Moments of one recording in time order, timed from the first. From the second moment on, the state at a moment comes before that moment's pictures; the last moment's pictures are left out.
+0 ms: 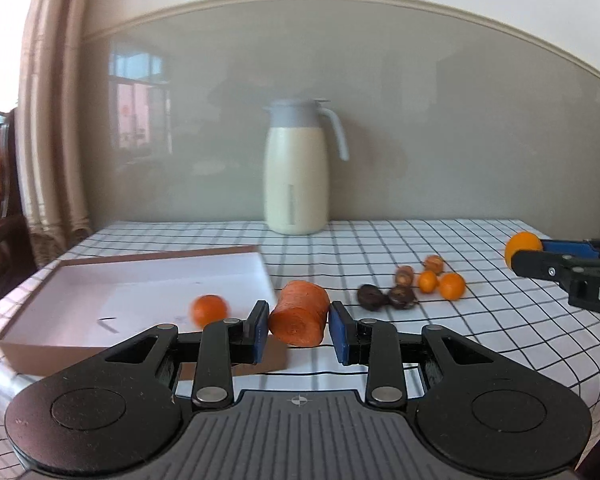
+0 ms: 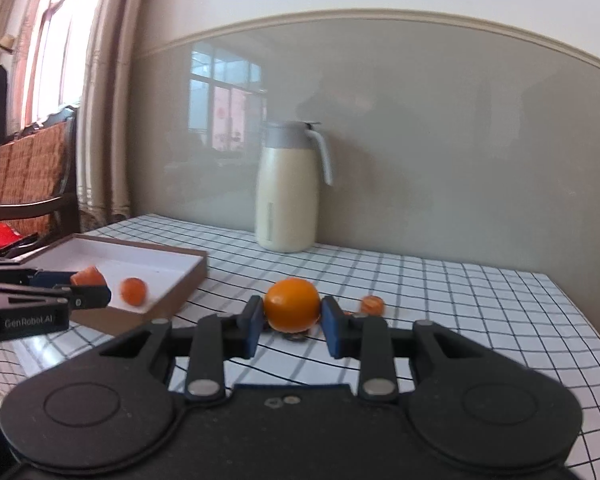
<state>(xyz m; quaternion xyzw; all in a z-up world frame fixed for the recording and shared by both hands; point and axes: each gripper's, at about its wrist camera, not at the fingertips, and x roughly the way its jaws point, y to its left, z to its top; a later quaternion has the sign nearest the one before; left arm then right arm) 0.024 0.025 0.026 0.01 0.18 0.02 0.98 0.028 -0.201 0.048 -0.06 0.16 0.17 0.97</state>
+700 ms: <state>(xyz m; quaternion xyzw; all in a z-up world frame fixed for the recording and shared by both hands) -0.012 0.119 0.049 0.00 0.15 0.13 0.98 0.020 -0.096 0.082 -0.09 0.11 0.29 0.95</state>
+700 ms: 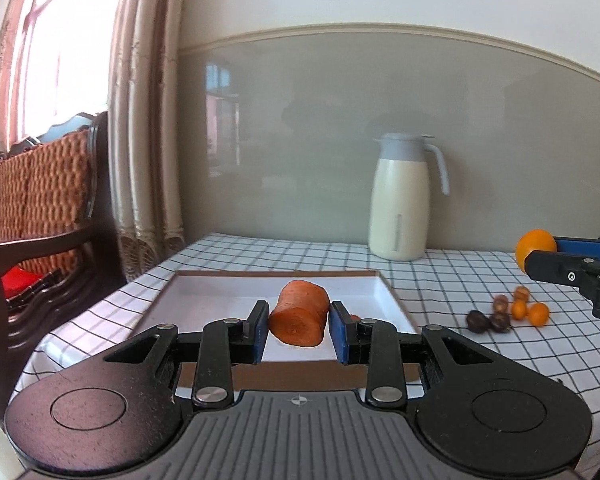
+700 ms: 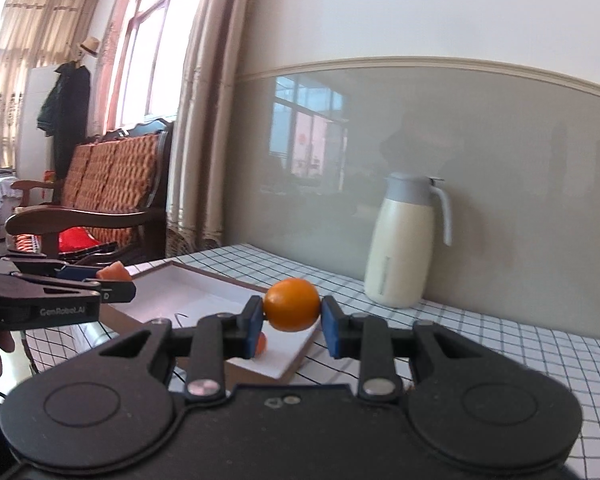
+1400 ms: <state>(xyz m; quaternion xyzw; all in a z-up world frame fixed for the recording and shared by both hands) 0.026 0.188 0.054 -0.03 0.13 0.19 0.97 0.075 -0.053 0.087 -0.06 0.11 0.30 0.95</state>
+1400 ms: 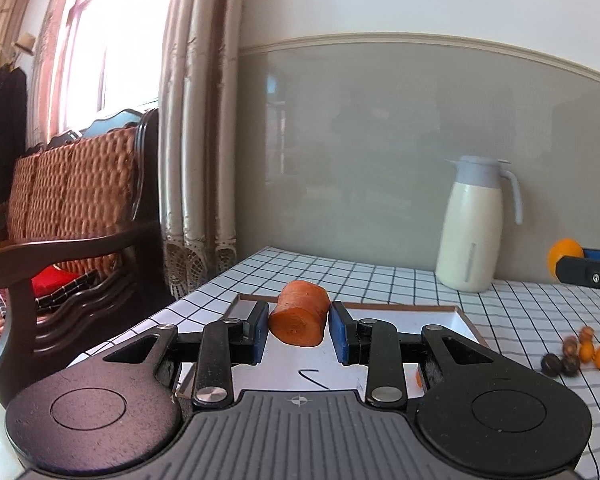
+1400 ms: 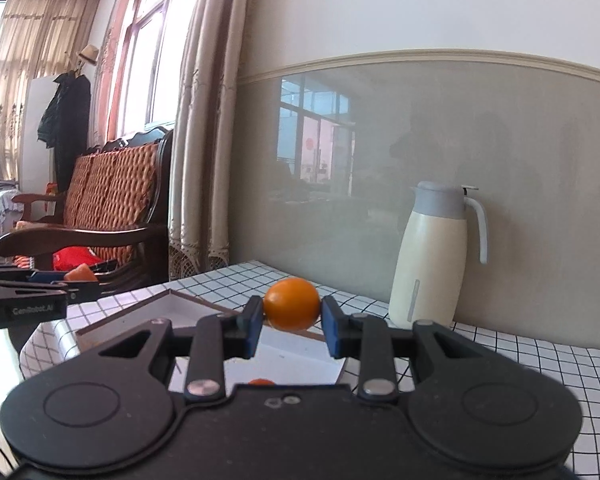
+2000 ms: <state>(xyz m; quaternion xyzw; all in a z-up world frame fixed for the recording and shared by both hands) 0.068 0.209 0.038 -0.04 0.14 0.21 0.97 0.119 -0.035 0.069 -0.06 0.13 0.30 0.94</state>
